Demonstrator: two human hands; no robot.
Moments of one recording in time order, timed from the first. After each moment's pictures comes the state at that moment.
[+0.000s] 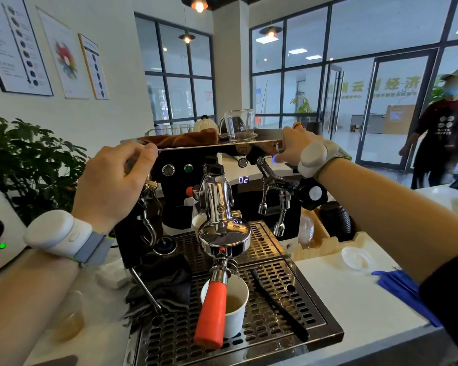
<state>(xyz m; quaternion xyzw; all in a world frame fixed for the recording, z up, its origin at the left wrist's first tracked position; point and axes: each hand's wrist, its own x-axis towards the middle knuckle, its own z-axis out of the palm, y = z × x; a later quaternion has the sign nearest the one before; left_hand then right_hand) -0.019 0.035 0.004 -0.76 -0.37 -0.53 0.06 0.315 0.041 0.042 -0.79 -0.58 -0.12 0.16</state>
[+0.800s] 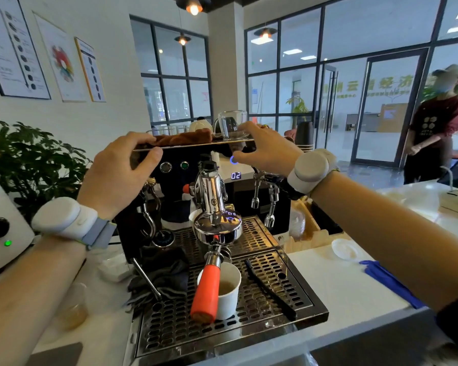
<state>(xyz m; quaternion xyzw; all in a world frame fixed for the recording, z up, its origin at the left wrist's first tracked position) -0.018 0.020 0.013 -0.79 -0.36 -0.50 0.06 0.263 -0.010 0.038 -0.62 -0.73 -0.08 0.28</state>
